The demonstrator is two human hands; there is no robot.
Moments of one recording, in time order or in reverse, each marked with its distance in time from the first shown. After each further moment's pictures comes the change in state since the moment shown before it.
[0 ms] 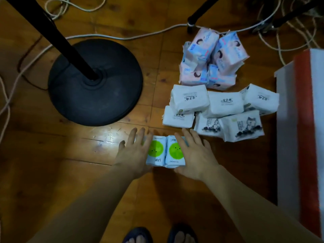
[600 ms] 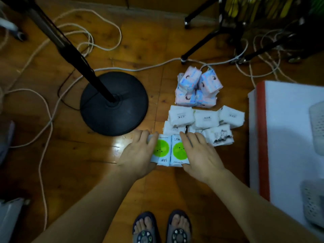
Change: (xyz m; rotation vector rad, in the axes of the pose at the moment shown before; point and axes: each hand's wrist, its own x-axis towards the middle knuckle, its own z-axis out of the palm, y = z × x) left_hand -0.117 0.032 -0.161 -0.024 0.201 0.128; right_hand -0.132 -0.027 -0.148 -0.066 0.233 -0.056
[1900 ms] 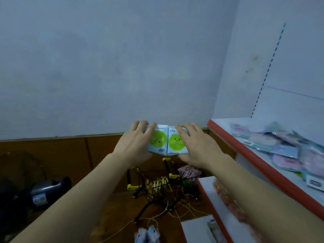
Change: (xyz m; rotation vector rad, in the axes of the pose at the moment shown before) left_hand -0.254 0.295 -0.758 0.276 0.866 0.459; right_hand -0.433 -0.003 -0.738 -0.348 0.851 0.233
